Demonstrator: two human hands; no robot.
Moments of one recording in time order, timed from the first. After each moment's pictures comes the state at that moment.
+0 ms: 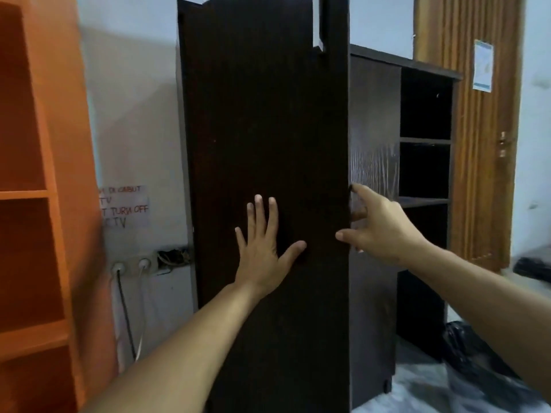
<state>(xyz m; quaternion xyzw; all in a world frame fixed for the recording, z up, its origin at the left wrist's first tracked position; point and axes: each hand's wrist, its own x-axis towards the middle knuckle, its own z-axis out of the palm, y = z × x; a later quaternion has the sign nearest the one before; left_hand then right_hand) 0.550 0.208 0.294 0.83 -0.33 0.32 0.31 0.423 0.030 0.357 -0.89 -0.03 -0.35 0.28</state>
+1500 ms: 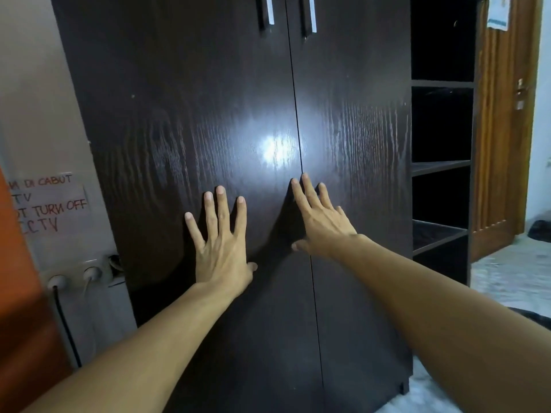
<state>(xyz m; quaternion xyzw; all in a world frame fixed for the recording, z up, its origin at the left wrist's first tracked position) 0.677 0.159 0.262 0.91 -0.15 0.39 -0.02 0.654 -0.034 0.288 -0.96 0.00 -0.28 0.03</state>
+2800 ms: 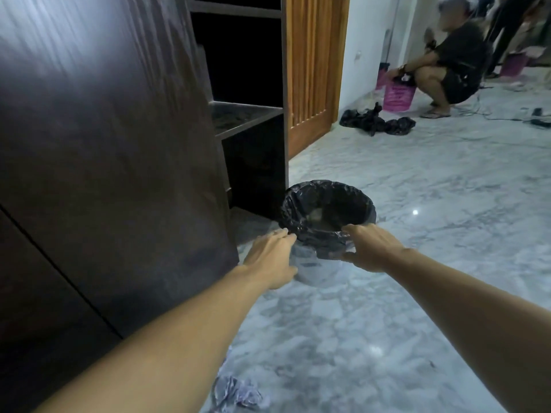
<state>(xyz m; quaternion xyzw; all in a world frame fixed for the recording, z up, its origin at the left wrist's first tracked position) 0.583 -0.213 0.009 0.82 -0.57 -0.05 0.06 0.432 -0.369 0.006 -0.93 0.37 0.00 0.07</state>
